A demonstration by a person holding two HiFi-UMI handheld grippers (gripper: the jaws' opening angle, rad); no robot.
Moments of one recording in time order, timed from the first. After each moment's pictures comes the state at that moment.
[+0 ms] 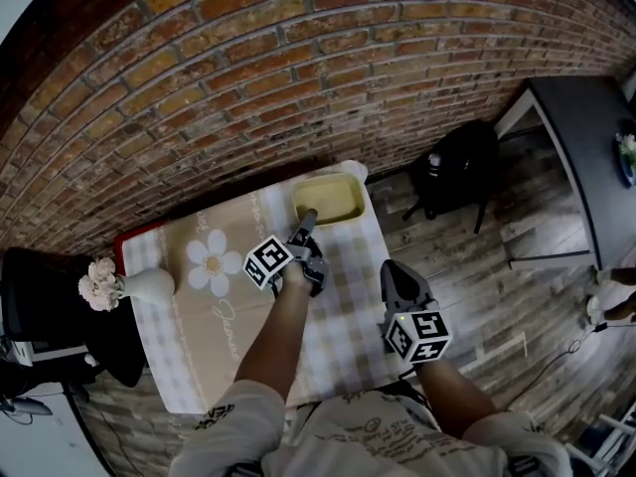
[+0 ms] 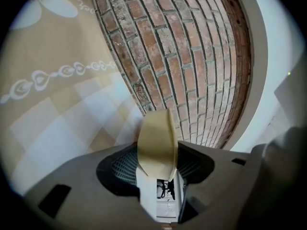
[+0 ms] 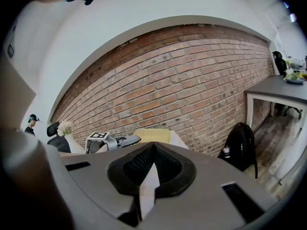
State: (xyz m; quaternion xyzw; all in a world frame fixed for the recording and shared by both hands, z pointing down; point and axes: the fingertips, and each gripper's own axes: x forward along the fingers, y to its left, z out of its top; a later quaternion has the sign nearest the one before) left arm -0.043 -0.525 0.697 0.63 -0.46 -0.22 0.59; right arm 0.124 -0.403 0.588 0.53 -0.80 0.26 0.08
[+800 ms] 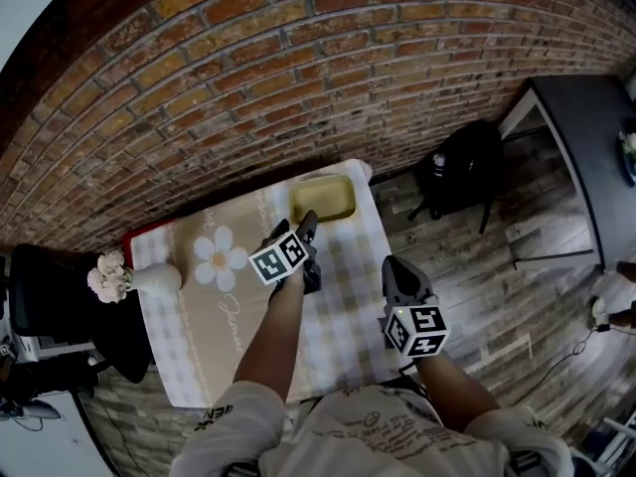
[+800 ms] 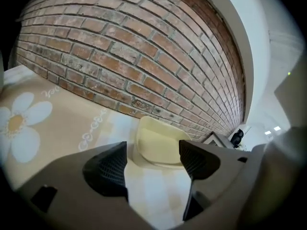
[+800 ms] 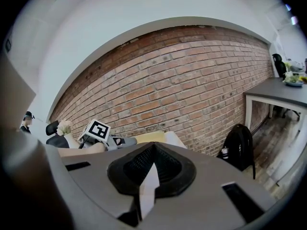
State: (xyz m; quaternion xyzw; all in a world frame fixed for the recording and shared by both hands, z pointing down) left arm -0.072 -0.513 0.691 0.69 -0.59 0.05 0.41; right arm 0.127 -0.399 0.583 0.54 -0.80 0.25 0.09
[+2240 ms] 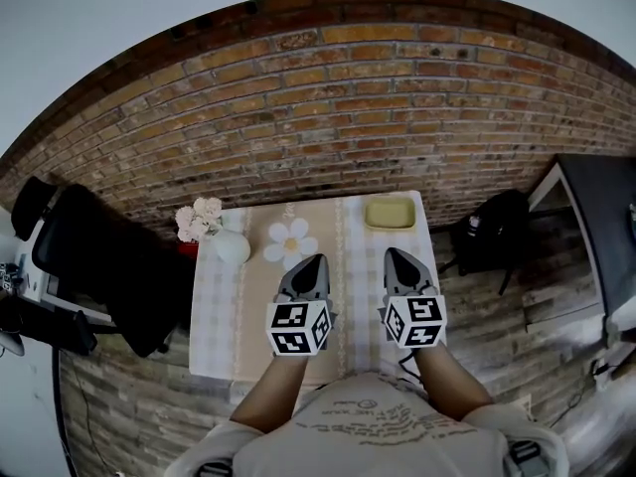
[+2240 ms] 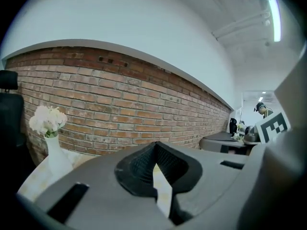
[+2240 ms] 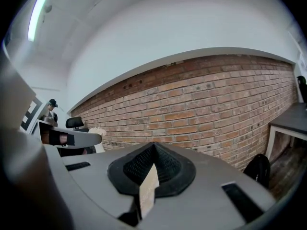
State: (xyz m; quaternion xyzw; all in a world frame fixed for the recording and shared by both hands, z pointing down) left arm -0.154 -0.284 0.438 0.75 -0.64 0.05 0.15; right arm -0.020 -0.323 0.448 0.47 -0.87 0.12 0.05
